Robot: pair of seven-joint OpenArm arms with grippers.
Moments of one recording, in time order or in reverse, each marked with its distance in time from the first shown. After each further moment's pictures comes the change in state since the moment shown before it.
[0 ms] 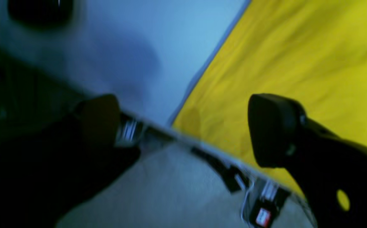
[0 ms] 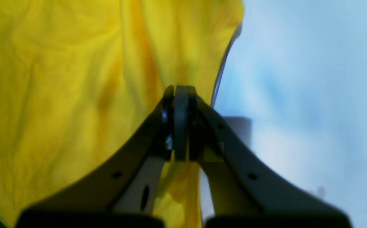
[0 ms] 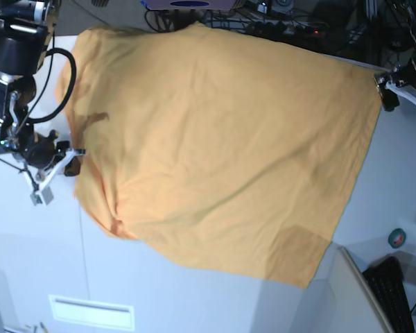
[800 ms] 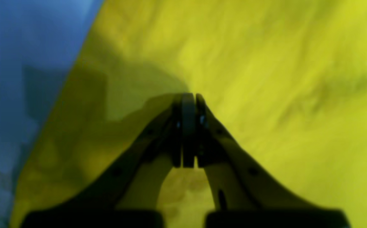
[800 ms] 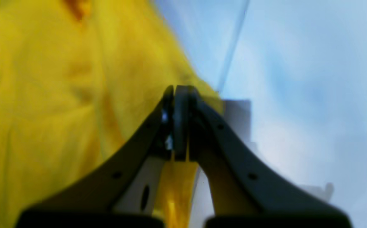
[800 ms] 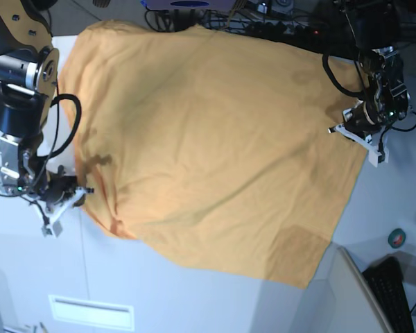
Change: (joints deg) left arm -23.5 -0.9 18.1 -37.7 0.6 0.5 -8.8; right arm 18.0 -0.4 0.1 -27.7 -14.6 -5.6 12.2
